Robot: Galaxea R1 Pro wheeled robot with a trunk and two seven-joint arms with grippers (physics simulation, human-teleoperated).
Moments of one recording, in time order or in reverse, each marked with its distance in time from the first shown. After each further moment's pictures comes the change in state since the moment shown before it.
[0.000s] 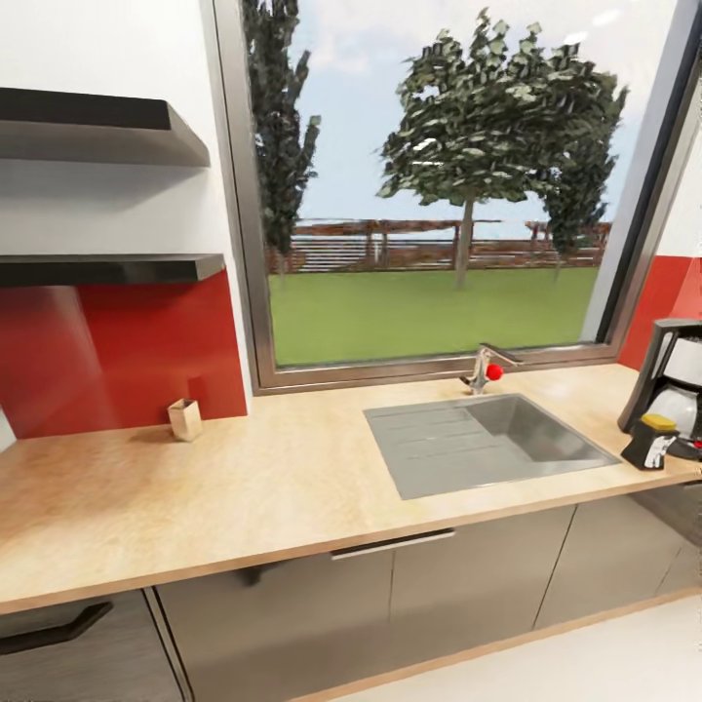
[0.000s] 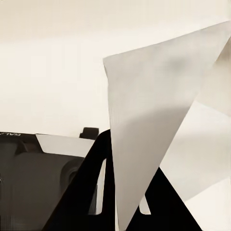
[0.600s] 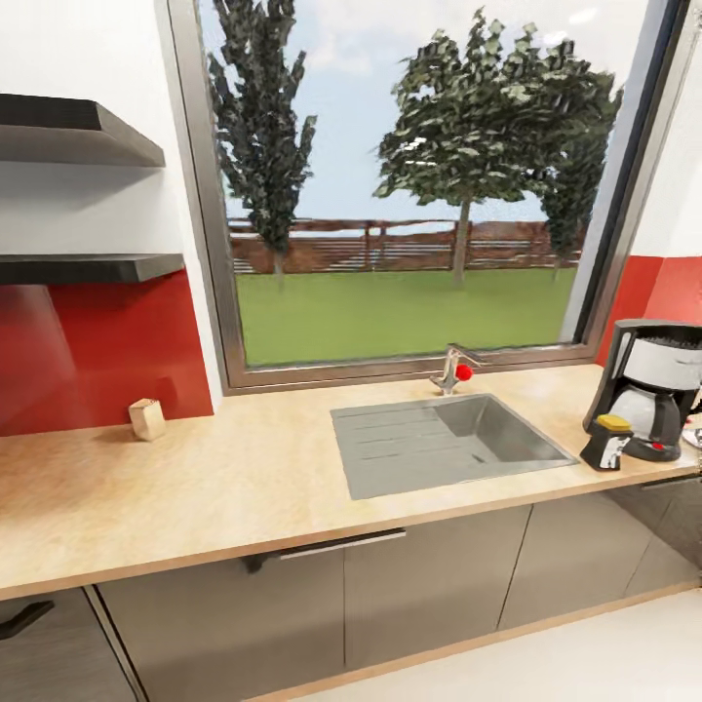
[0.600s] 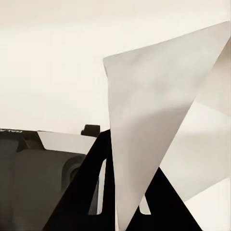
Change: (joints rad) left arm 0.001 0.000 -0.001 0.000 -0.001 -0.001 0.000; right arm 0.004 0.002 0.000 0.000 0.000 0.007 0.004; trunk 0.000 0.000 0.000
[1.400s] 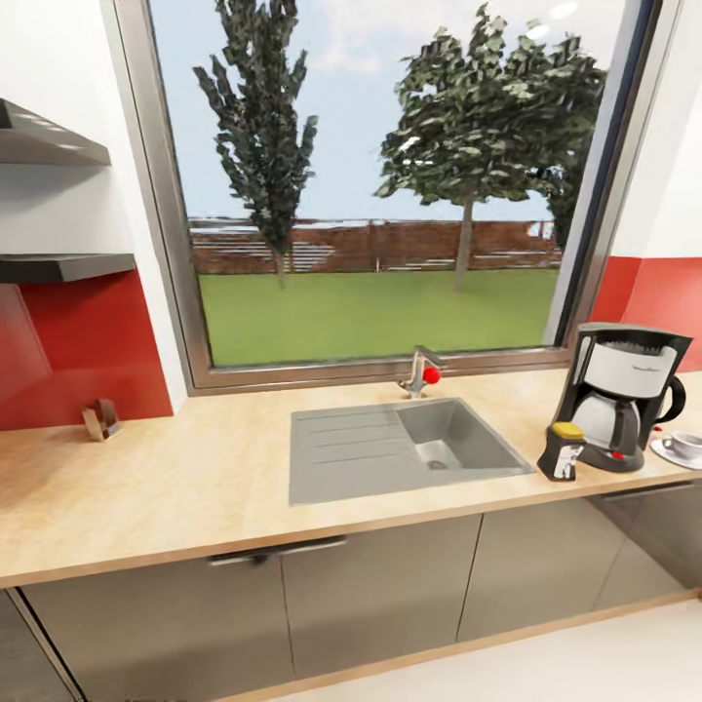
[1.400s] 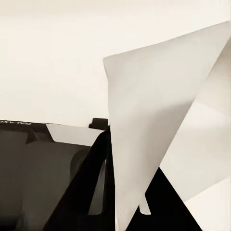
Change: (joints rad) left arm 0.000 0.000 -0.001 0.000 -0.001 -0.005 0.000; right arm 0.009 0.012 0.000 0.000 0.000 0.018 0.015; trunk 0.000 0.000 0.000
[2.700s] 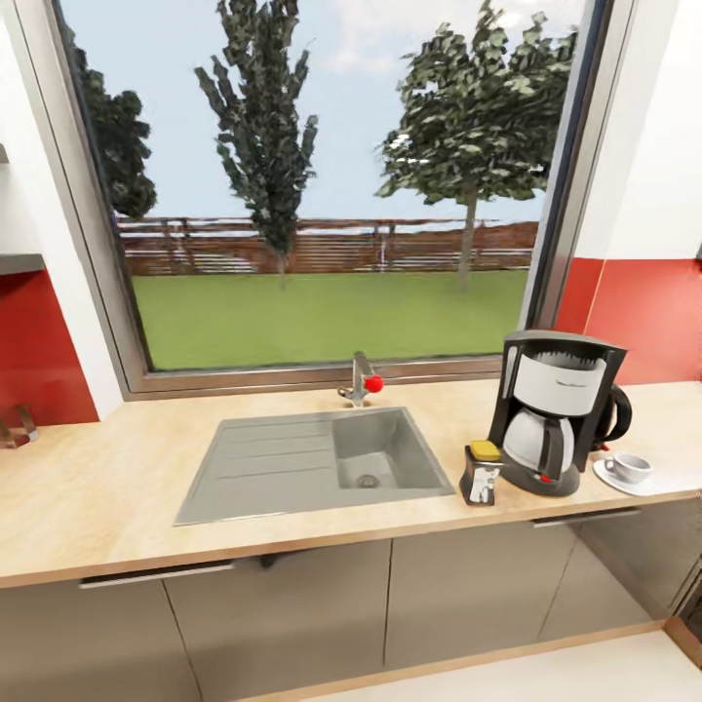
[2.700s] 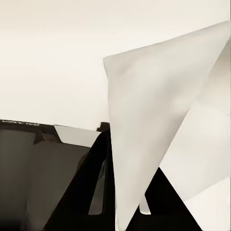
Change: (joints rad) left arm 0.000 -0.008 -0.002 0.003 -0.003 0.000 0.000; right arm 0.055 -0.004 0.001 -0.001 -0.001 -0.109 0.041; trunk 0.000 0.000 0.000
